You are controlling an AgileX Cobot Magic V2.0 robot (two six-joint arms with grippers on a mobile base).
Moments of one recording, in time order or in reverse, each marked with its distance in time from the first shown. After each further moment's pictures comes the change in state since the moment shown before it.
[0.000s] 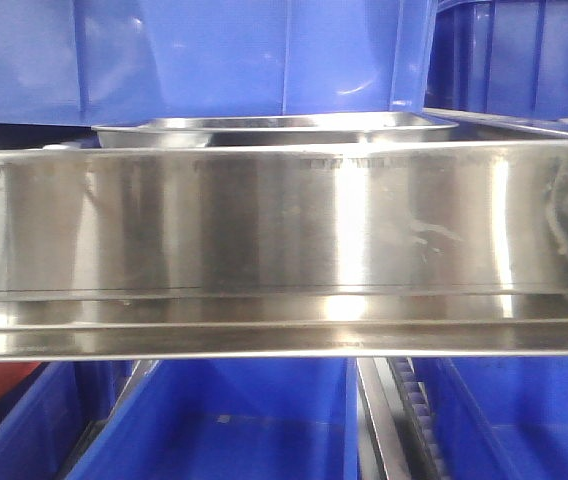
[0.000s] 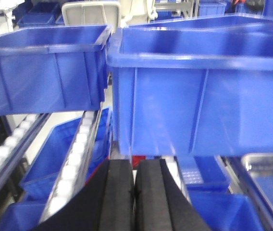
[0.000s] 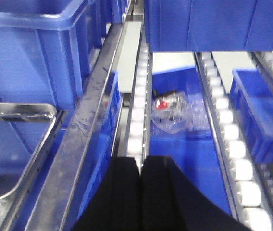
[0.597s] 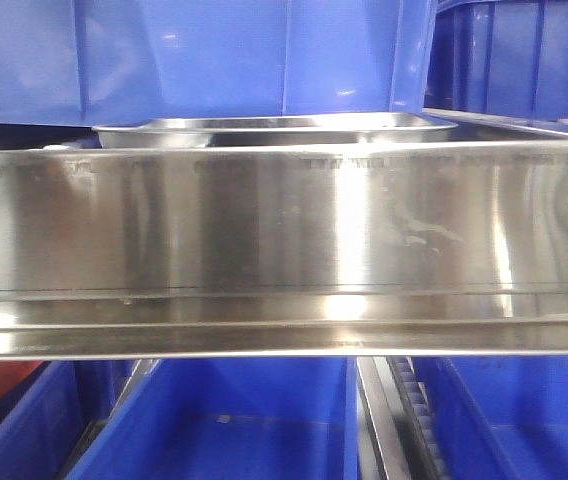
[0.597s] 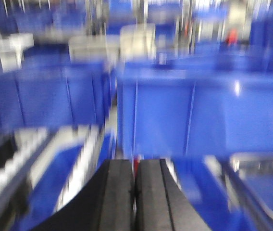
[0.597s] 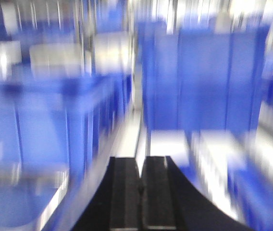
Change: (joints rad) left arm 0.000 -0.280 0.065 0.039 0.160 0.000; right arm 0.000 -0.387 0.168 -0.003 -0.144 0.000
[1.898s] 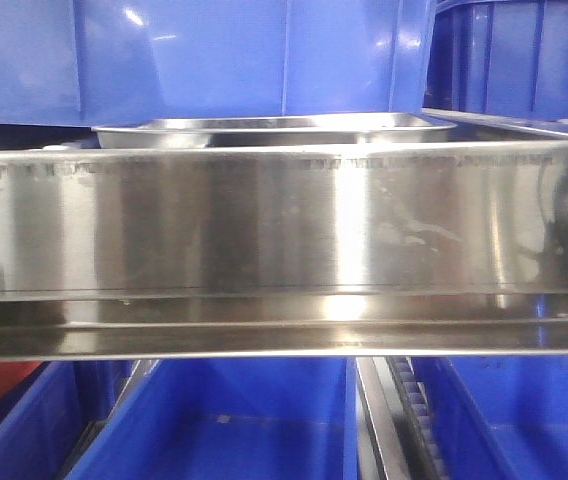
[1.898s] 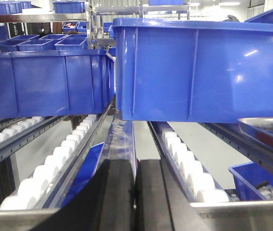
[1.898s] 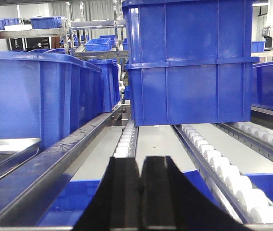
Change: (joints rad) left arm 0.000 -0.440 0.696 -0.002 -0.513 0.000; right arm 0.000 -0.402 0.786 0.000 -0.648 0.000
